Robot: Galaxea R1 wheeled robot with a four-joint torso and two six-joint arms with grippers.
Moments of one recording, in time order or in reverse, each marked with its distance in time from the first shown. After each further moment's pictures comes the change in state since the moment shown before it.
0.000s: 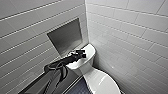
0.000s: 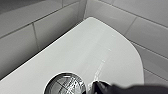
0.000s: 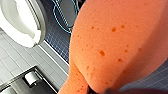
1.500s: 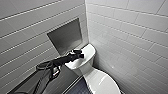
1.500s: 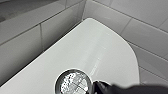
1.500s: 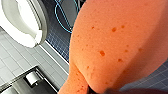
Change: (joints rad) left arm 0.000 -0.163 0.259 0.000 0.004 -0.001; right arm 0.000 0.008 0.000 0.000 0.000 0.000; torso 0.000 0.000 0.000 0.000
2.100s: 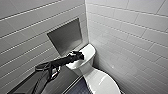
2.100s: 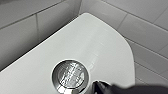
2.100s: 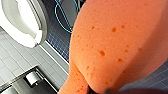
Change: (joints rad) left arm 0.022 -0.028 0.038 -0.003 -0.007 -0.003; right arm 0.000 0.000 0.000 0.000 0.000 0.000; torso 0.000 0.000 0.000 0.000
